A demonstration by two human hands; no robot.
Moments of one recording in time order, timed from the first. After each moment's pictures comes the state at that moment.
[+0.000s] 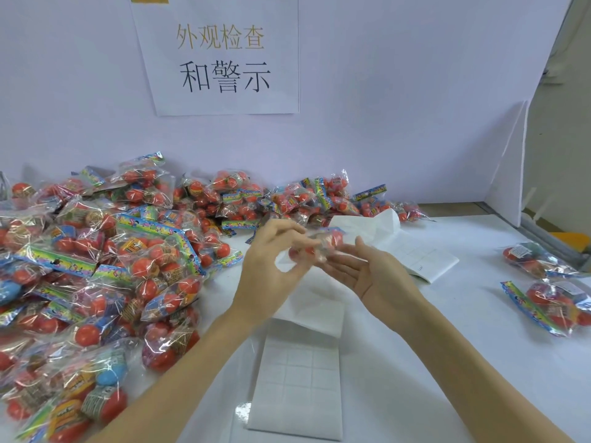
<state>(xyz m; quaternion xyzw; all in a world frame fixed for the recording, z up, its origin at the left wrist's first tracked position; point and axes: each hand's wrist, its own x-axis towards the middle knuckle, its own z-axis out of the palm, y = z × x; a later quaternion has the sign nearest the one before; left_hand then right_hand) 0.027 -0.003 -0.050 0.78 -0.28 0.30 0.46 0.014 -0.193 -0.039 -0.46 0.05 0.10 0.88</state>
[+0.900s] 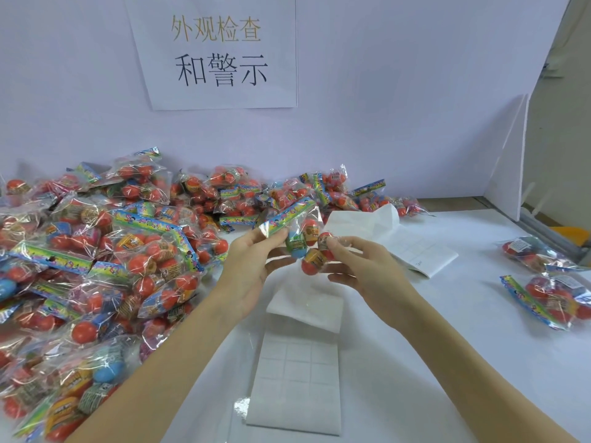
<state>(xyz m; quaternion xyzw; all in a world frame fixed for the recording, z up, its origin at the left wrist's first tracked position) 0.034 0.007 -0.038 0.59 0.00 -0.01 0.81 0.011 -0.187 -0.039 -0.67 -0.01 0.04 0.74</state>
